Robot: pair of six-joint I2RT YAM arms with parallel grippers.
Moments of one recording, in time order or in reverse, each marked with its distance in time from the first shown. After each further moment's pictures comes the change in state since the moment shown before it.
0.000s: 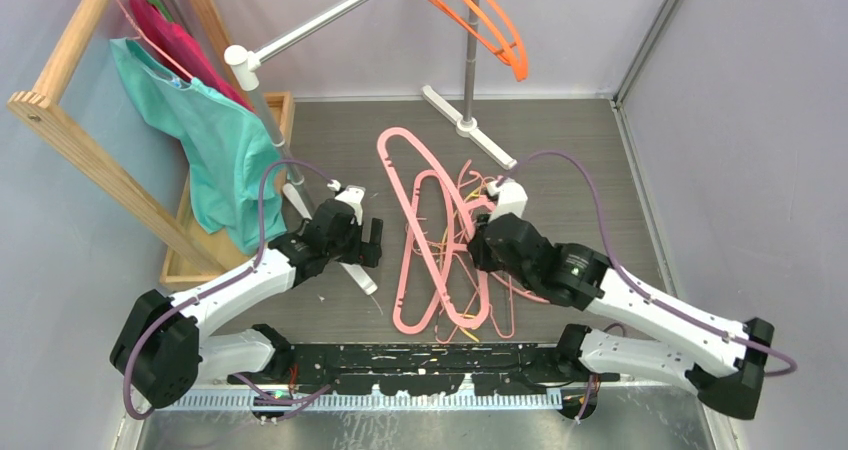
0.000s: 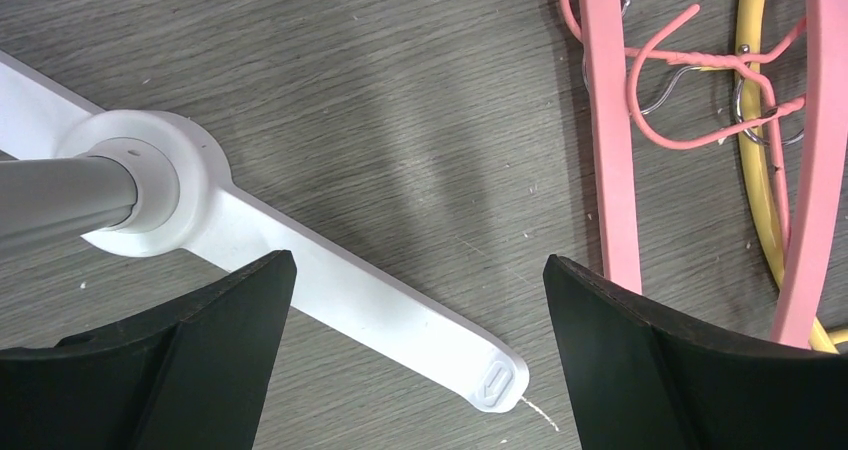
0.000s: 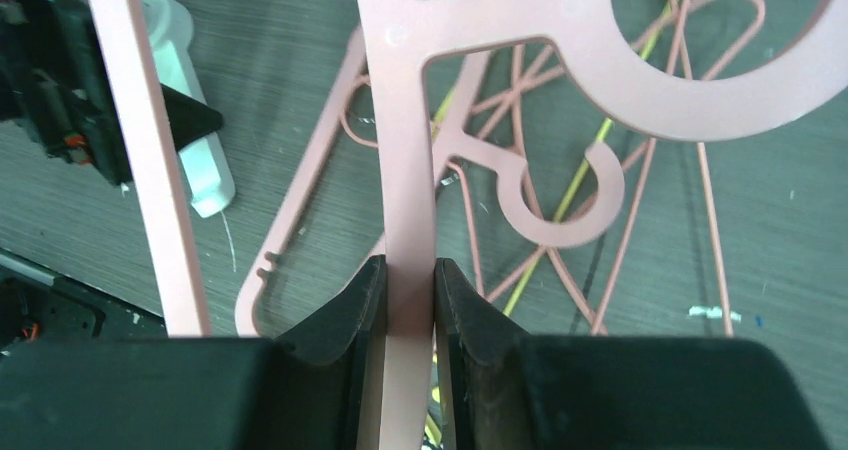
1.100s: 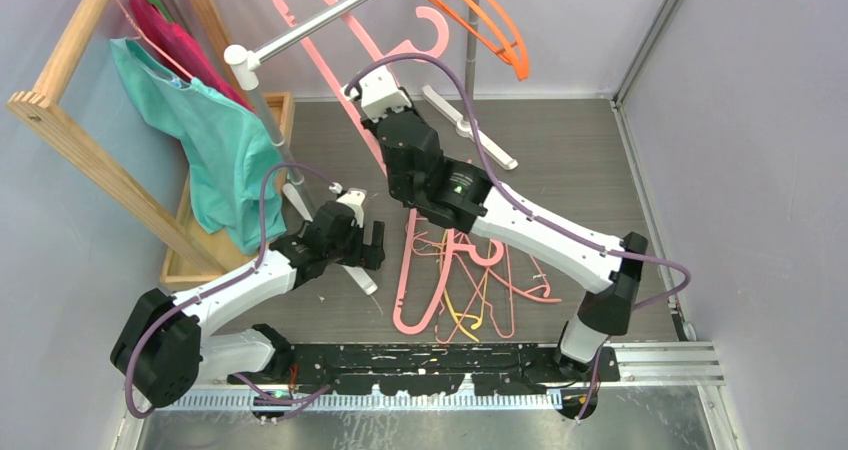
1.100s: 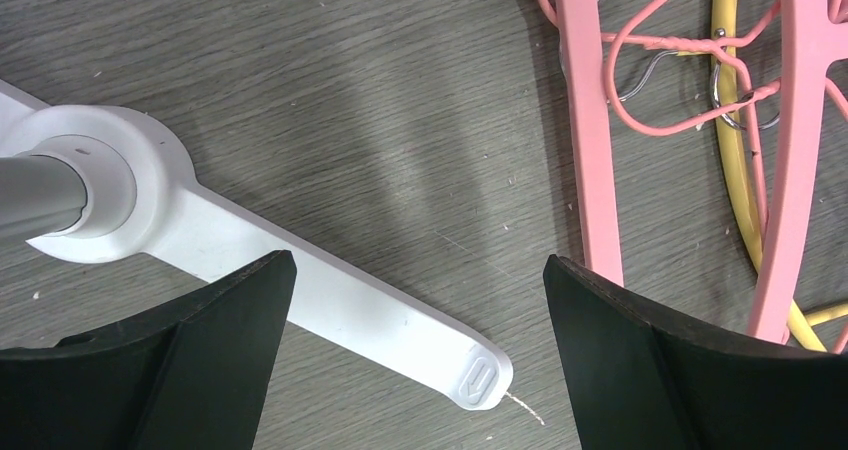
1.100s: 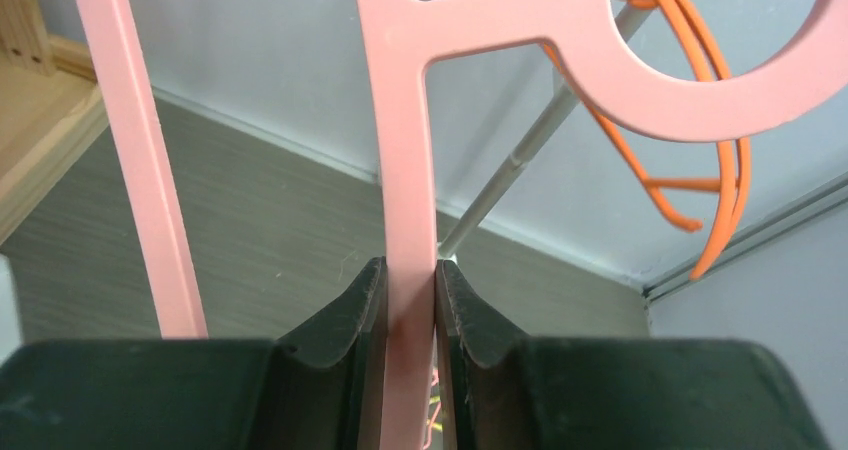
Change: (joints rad) left arm 0.000 0.004 -0.023 0.032 0.049 -0.018; right arm 0.116 0.783 0.952 0.446 0.552 -0.954
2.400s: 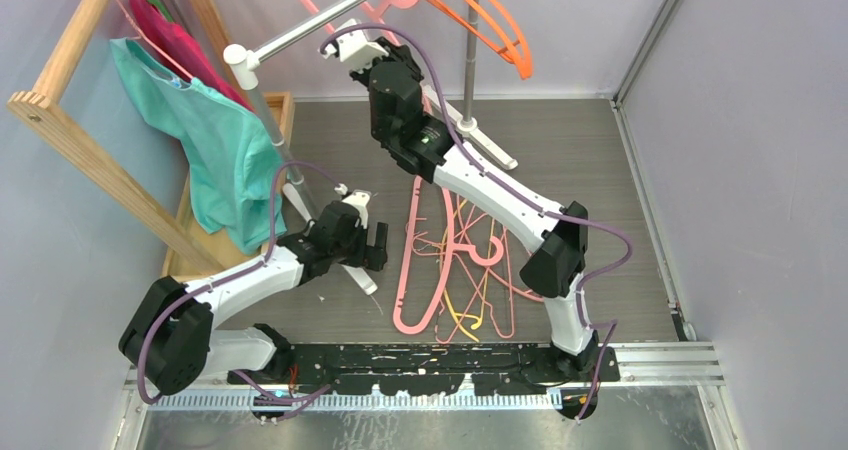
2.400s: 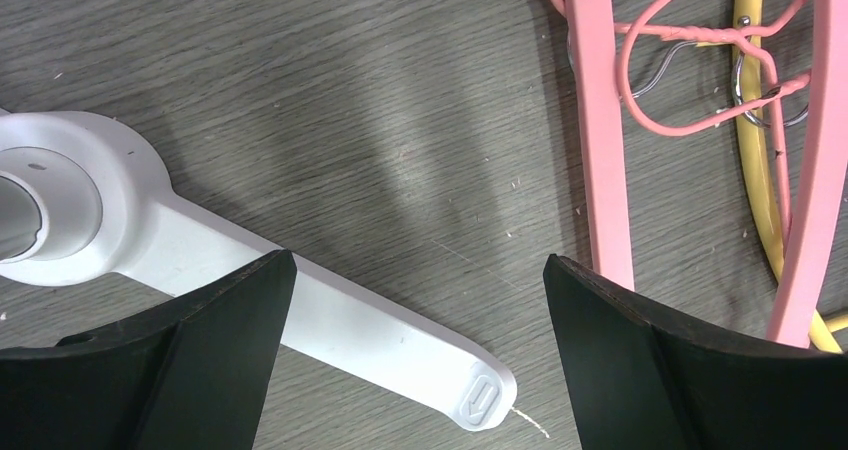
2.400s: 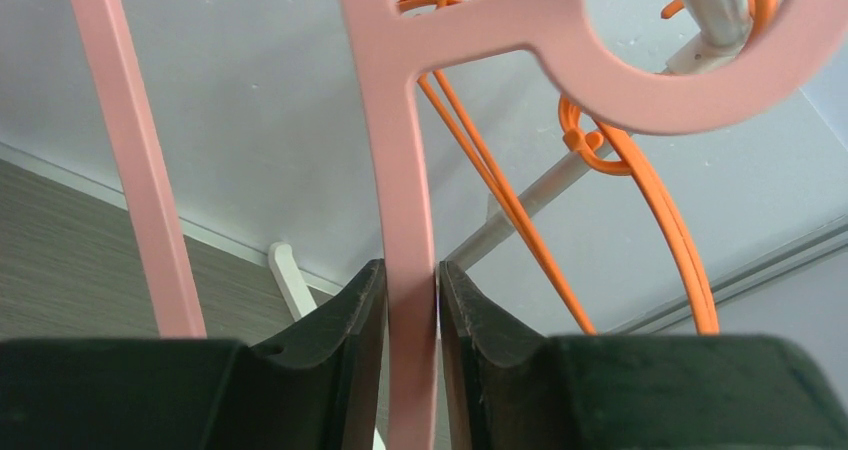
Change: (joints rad) left arm 0.000 0.069 -0.001 0.037 0.016 0.005; right arm -0.184 0.362 0.351 0.231 -0.121 -0.426
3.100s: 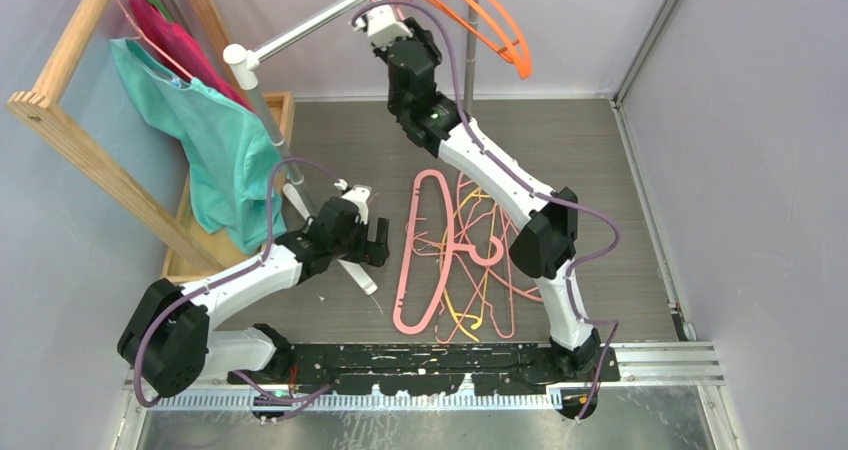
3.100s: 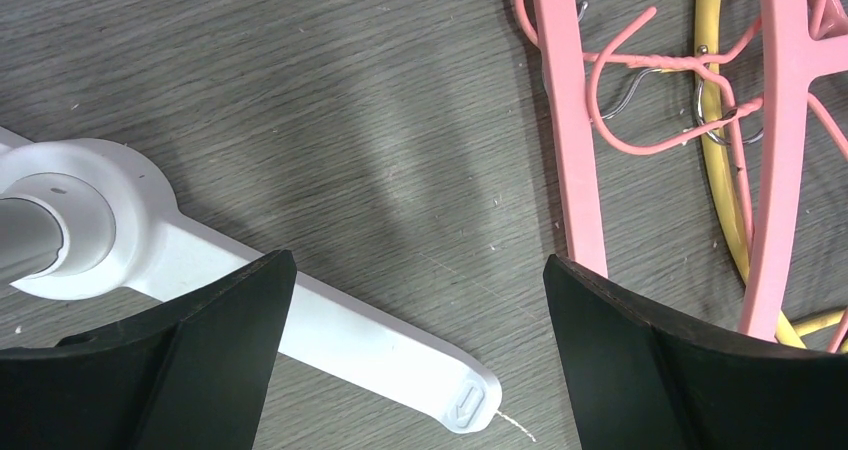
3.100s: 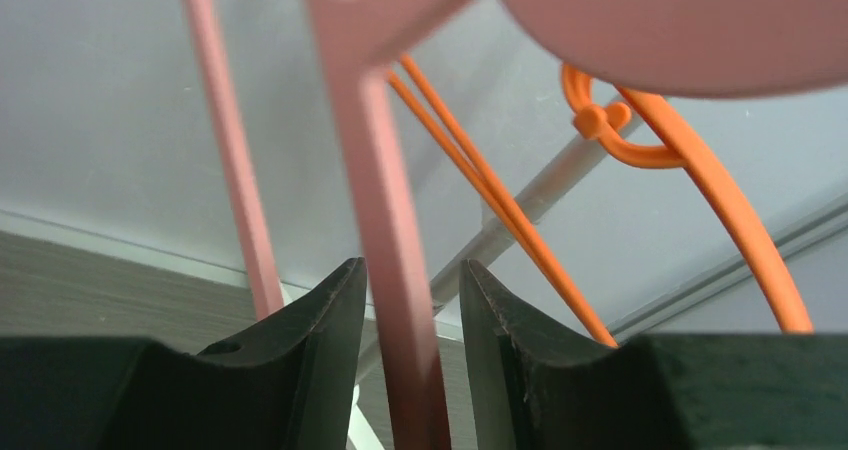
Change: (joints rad) left arm 0.000 -0.013 0.028 -0.004 0.004 0.004; right arm -0.137 0.128 0.122 -0.014 -0.061 0.089
